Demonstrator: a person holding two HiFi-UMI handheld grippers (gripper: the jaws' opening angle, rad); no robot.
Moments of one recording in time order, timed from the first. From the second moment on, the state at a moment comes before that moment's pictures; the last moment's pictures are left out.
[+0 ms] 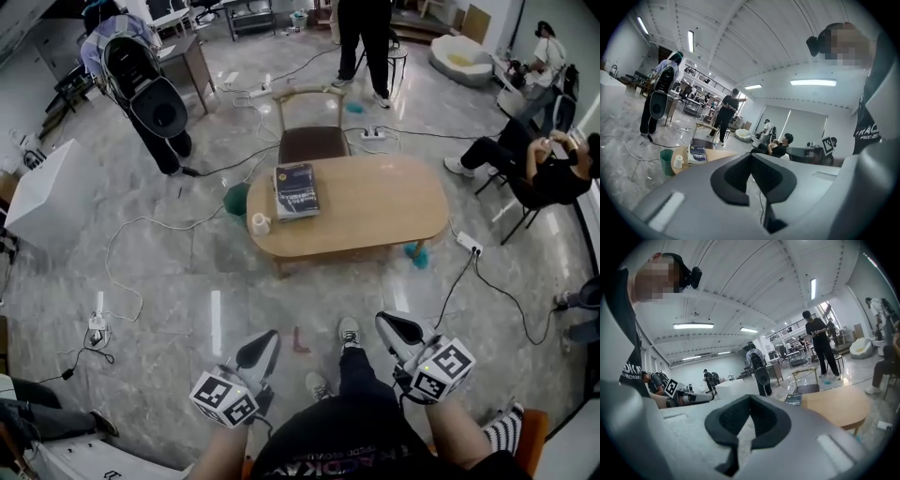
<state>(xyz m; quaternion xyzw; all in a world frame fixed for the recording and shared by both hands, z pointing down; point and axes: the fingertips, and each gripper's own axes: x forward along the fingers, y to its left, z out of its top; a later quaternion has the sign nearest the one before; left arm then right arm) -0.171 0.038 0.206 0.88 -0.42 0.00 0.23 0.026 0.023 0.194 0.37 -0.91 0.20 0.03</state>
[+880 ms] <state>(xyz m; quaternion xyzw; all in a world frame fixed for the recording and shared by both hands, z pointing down) -0.157 -0.101 0.302 0.84 -0.49 0.06 0.20 0.081 -0.131 0.309 0.42 -0.89 0.20 0.07</state>
